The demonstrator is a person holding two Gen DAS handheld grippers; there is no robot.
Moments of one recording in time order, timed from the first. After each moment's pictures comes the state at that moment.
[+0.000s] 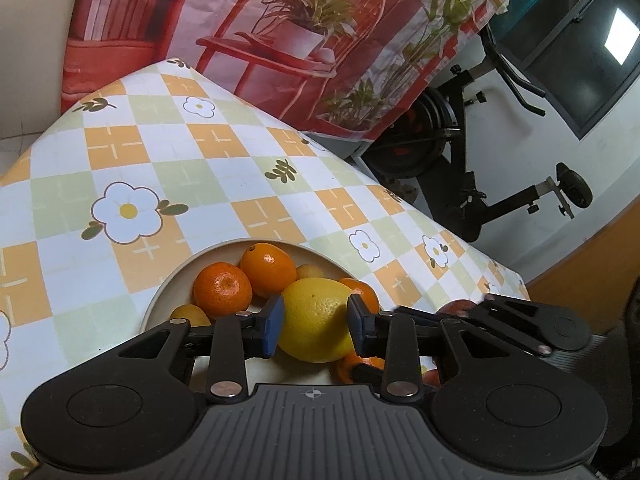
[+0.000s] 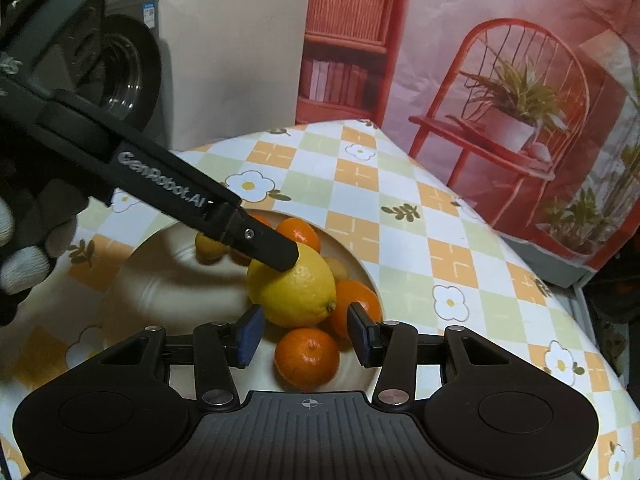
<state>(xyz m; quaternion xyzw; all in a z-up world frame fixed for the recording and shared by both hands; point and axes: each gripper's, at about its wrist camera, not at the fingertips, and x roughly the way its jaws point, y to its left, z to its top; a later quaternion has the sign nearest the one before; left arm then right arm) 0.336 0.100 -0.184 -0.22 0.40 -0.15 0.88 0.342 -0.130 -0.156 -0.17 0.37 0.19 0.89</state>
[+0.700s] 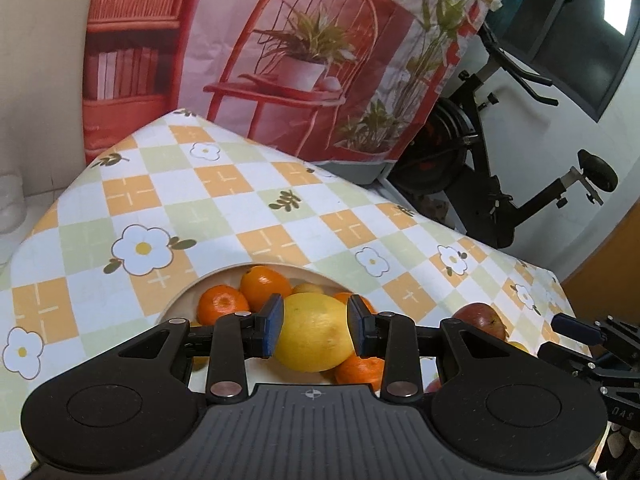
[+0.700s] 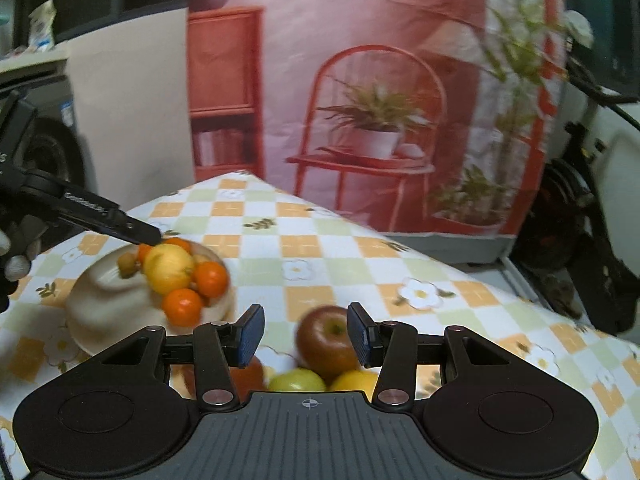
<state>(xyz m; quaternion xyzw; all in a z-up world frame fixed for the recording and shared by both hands) 0.317 0.073 -0.158 -0.15 0.37 -0.10 0.91 0.239 -0.275 -0.119 -0.06 0.28 0.07 0.95</state>
